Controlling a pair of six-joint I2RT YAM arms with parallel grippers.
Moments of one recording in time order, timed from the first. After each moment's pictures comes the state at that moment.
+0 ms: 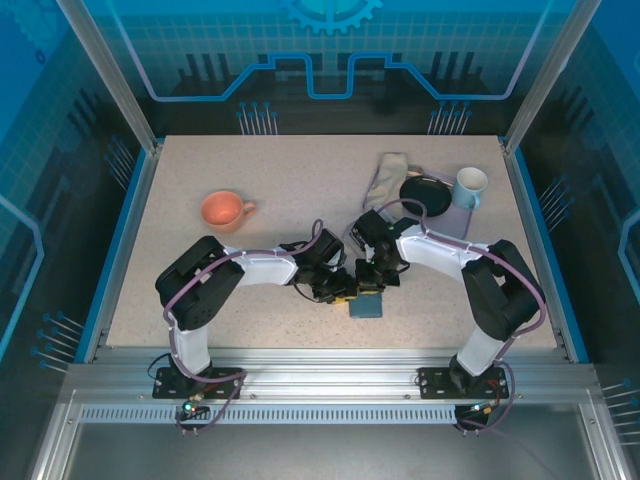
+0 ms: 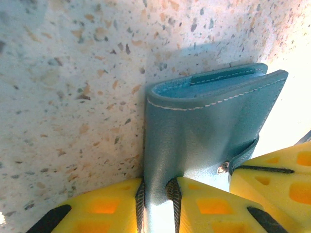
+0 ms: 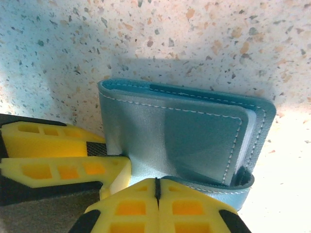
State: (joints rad) left arm -0.77 1.88 1.00 -0.19 0.49 -1.00; right arm 0.60 1.69 1.05 -0.84 -0.26 0.60
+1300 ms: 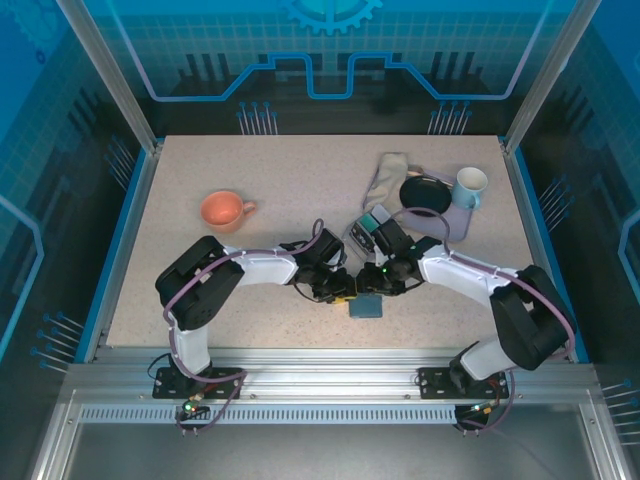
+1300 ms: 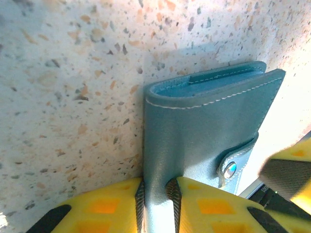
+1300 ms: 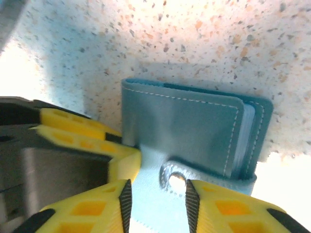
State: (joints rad) left arm -0.76 1.88 1.01 -0.20 0.49 -0.98; right arm 0.58 1.47 0.84 -0.62 -0.29 0.61
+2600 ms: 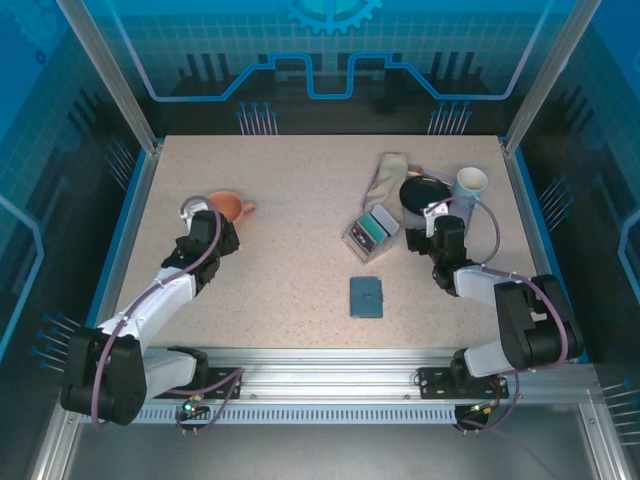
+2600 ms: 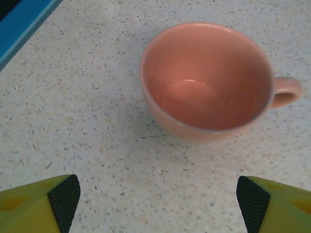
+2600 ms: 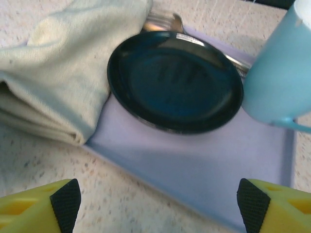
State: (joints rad) left arm -0.15 1.17 0.60 -0.17 -0.43 -0.39; right arm 0.14 1.46 0.48 0.44 0.16 -0.08
